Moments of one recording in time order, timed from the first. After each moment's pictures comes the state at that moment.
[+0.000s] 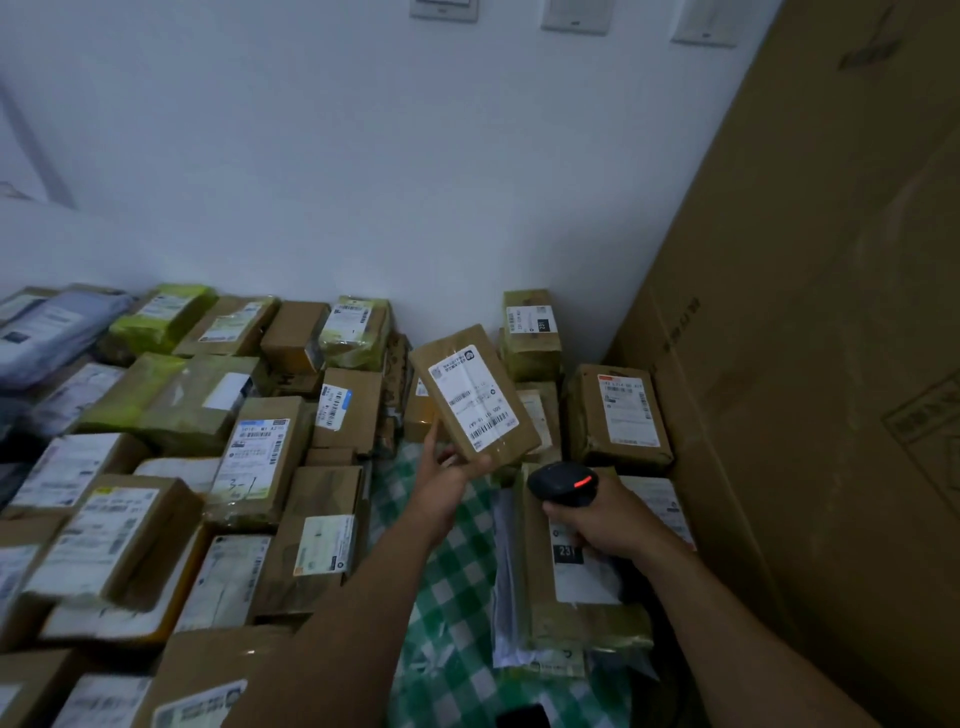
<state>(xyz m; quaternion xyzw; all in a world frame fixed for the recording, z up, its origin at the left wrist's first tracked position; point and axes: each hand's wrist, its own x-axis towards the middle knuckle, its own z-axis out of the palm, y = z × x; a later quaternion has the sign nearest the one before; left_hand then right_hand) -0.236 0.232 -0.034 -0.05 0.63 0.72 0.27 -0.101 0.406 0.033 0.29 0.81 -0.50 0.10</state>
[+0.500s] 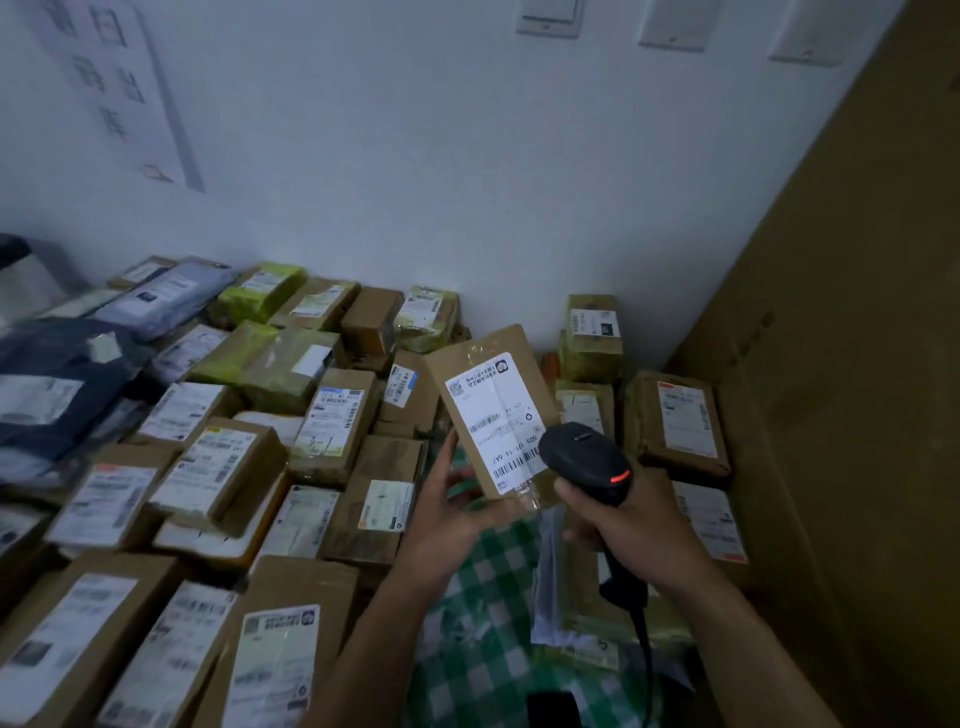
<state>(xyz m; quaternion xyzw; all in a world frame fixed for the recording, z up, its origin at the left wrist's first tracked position) -0.147 0.139 0.024 0.03 0.65 0.73 0.20 -0.076 0.335 0.081 0.19 0.76 -0.62 0.01</state>
